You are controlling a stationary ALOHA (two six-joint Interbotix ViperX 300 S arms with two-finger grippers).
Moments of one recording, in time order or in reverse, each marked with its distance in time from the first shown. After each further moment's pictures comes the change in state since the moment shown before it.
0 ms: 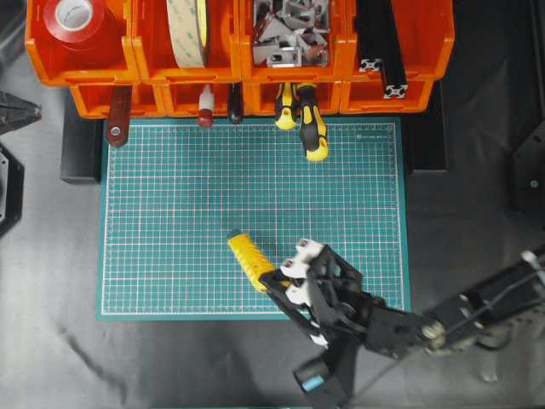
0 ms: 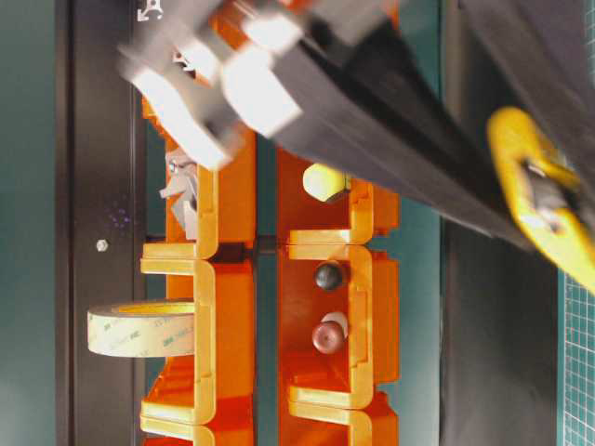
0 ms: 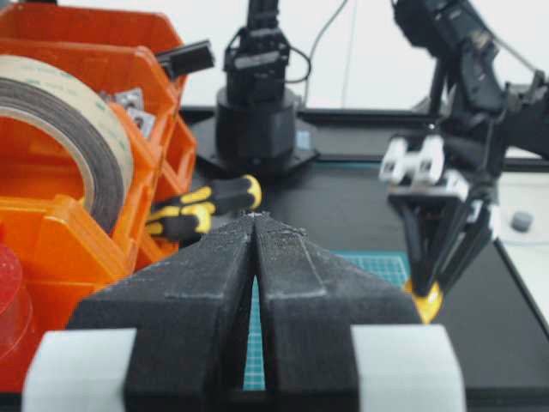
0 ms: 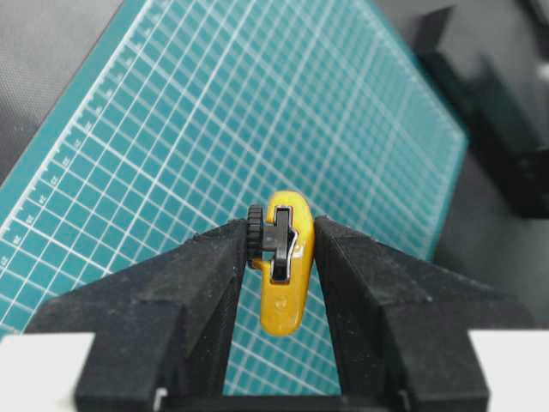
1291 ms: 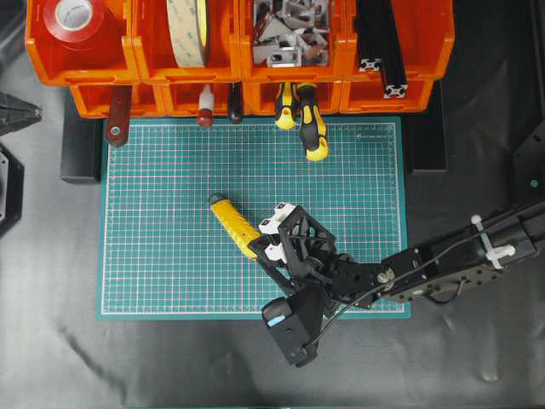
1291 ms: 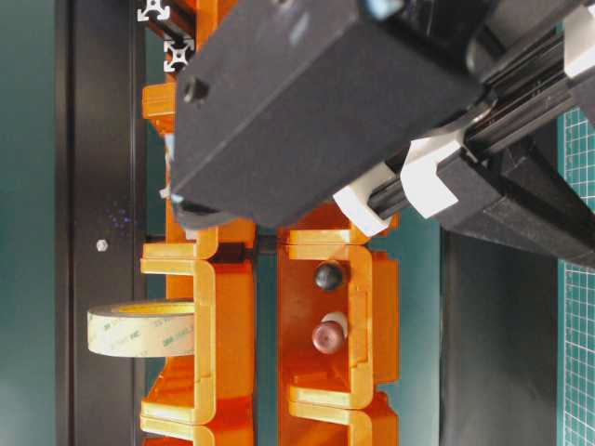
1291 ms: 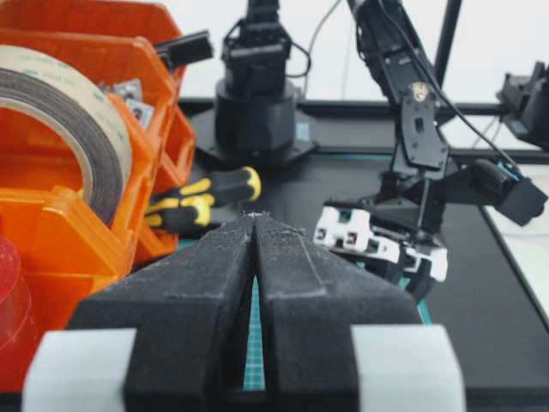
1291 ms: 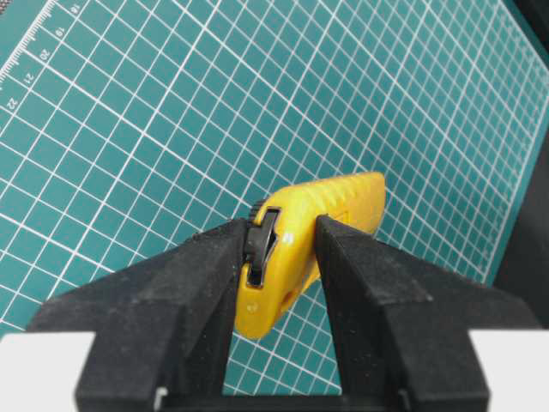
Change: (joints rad) left arm -0.002 -0.003 0.000 0.002 0.017 0.000; right arm -0.132 0.075 0.041 0.009 -0.153 0.011
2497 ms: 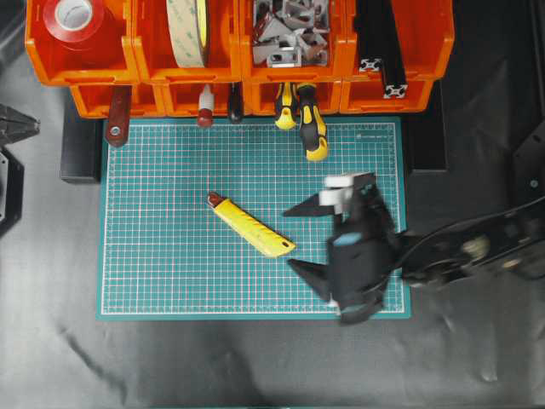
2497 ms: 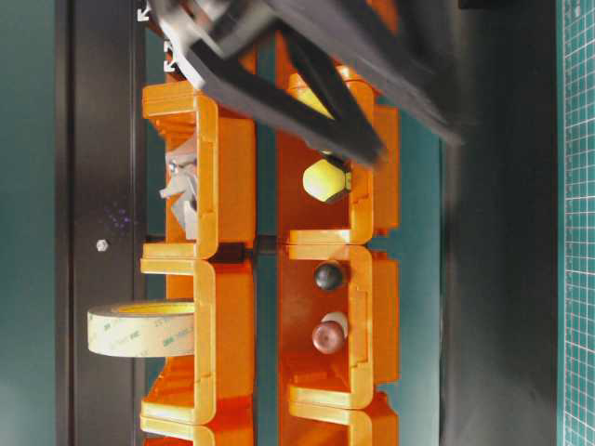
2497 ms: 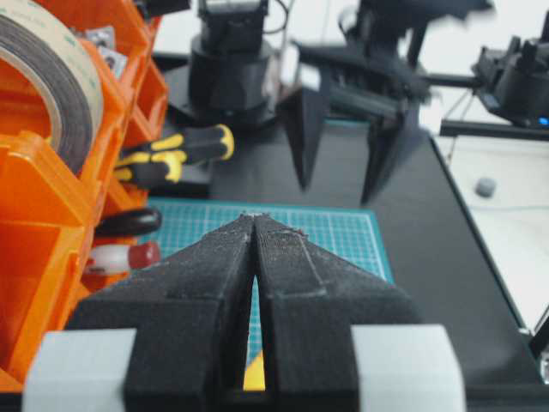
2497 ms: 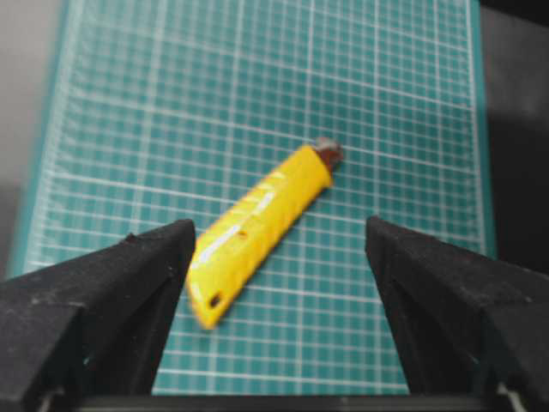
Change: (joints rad) left arm -0.031 -0.021 0.000 0.000 0.086 -0.067; right arm 0.018 -0.380 0.155 0.098 0.008 0.417
